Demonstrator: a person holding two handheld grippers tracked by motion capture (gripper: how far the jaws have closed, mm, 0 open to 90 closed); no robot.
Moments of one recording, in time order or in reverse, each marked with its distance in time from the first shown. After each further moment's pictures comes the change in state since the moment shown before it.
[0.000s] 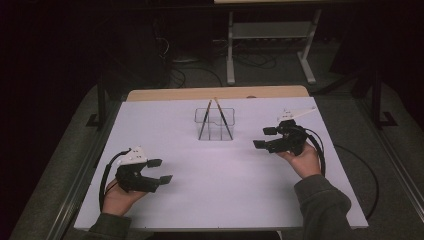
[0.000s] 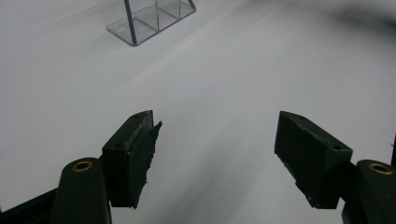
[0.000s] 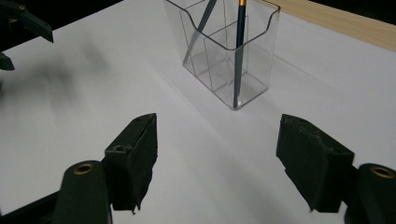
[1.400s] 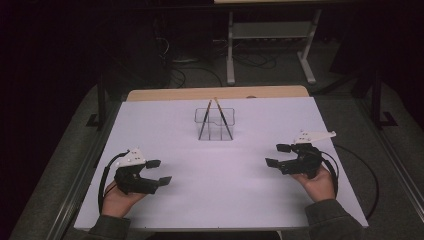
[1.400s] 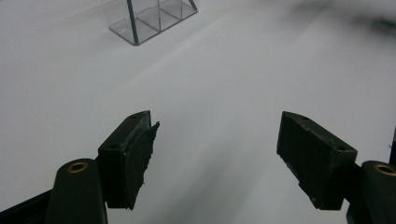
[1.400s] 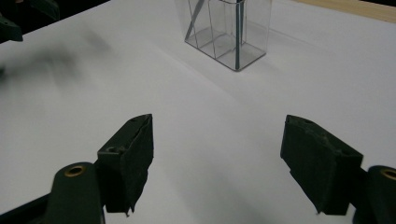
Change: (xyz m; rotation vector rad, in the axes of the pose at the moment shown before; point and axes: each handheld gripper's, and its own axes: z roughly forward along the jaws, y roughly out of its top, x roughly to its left) left arm -0.004 -0.004 -0.003 -0.016 0.012 -0.022; right arm 0.019 -0.057 -0.030 -0.051 -0.044 0.026
